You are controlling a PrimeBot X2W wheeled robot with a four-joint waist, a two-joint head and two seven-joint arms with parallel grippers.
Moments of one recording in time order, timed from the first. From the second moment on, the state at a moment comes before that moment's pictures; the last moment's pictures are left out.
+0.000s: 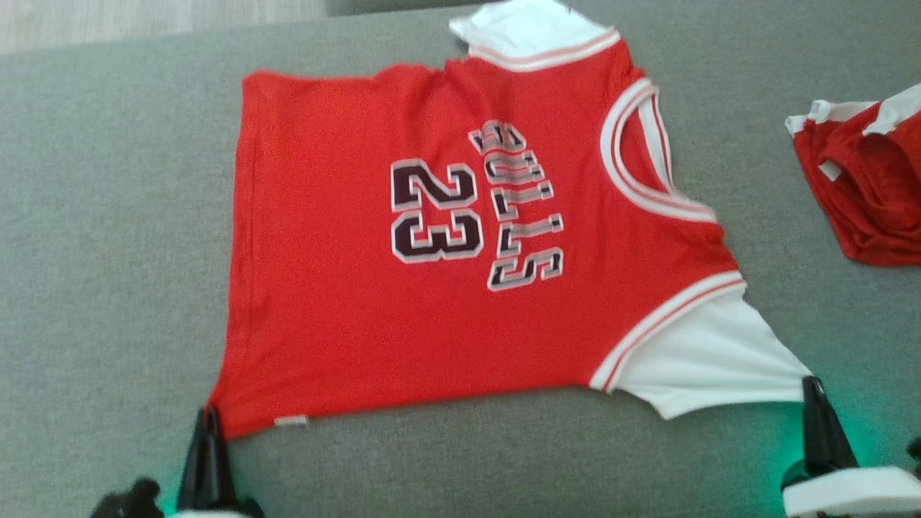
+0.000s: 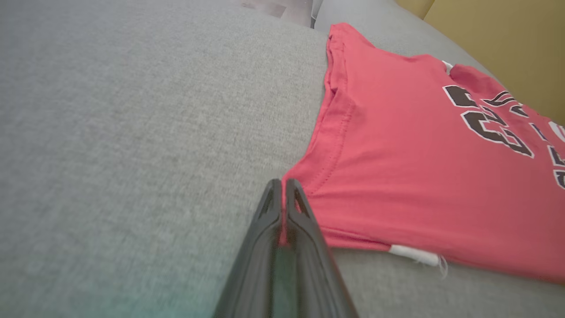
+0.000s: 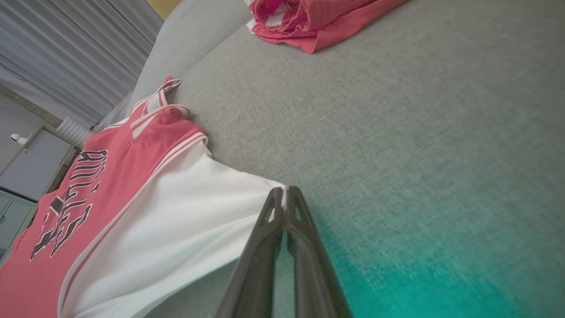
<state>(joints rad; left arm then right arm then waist) 0.03 0.02 0.08 0.43 -0.33 -0.13 -0.26 0.08 -0.23 0.09 0.40 0.84 0.13 -0.25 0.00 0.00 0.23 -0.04</state>
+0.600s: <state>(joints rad) -0.20 0.03 -0.02 0.37 -0.34 -0.10 -0.26 -0.20 -0.27 0.16 0.26 0.84 0.13 -0.24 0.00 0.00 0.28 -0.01</state>
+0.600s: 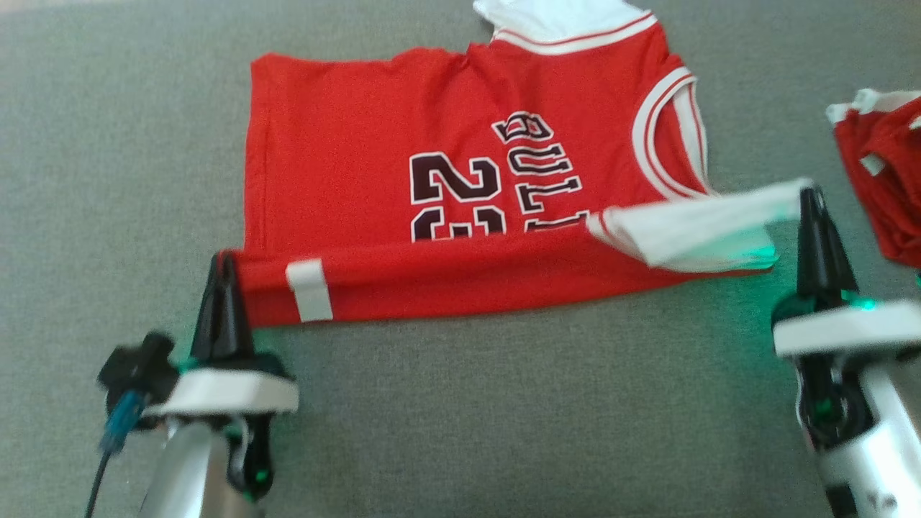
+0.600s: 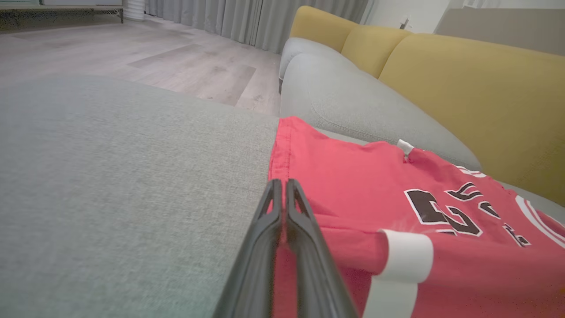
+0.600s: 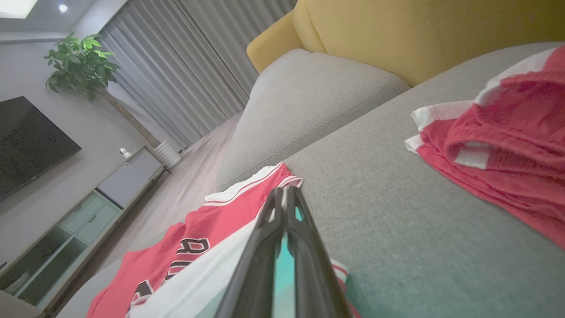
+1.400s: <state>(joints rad) -0.24 0.03 -0.01 0.37 -0.22 -0.02 -0.26 -0.35 -0.13 0.06 0.37 0.29 0.13 -0.25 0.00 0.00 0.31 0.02</state>
